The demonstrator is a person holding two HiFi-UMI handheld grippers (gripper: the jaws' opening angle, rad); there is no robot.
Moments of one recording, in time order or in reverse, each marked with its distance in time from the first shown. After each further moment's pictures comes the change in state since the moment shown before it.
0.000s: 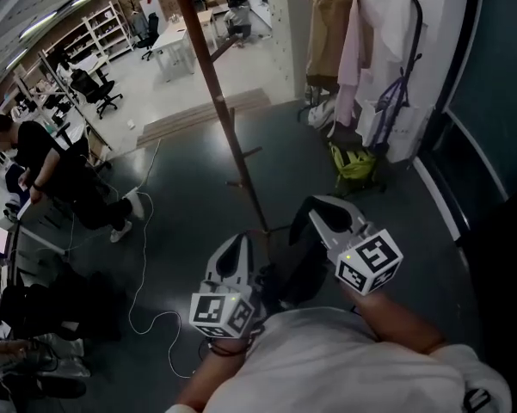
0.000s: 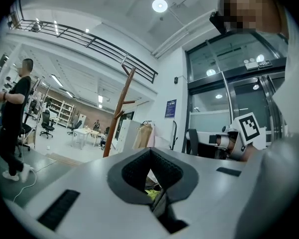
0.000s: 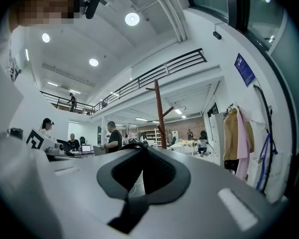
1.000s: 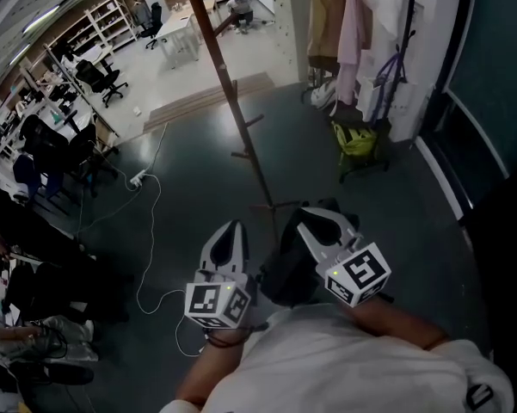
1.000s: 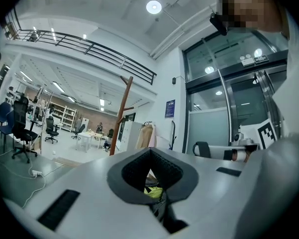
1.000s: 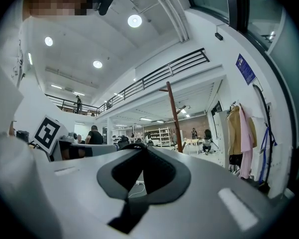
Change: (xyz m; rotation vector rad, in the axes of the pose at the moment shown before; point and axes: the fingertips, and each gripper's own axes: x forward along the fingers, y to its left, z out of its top) left arm -0.090 -0.035 0.007 0.047 0.000 0.034; right arm -0.081 0.107 -0.028 0.012 -0.004 0.042
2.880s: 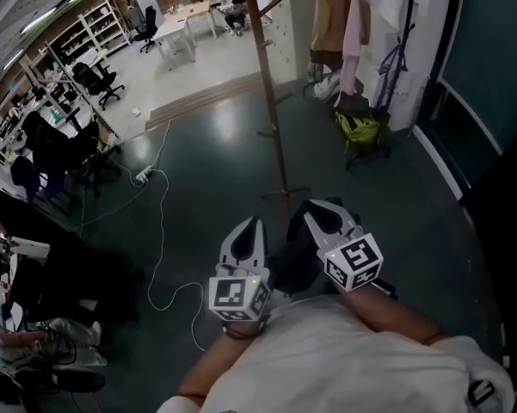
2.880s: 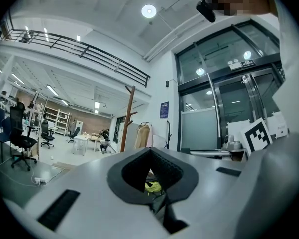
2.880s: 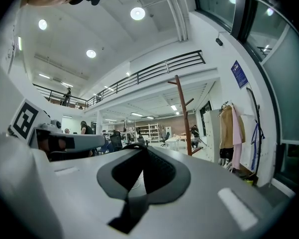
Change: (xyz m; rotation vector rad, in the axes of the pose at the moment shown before) left arm -0.155 0.082 -0.002 0.051 0.002 -0.079; right arm 0.039 0.165 -0.060 -0.013 0.054 -0.157
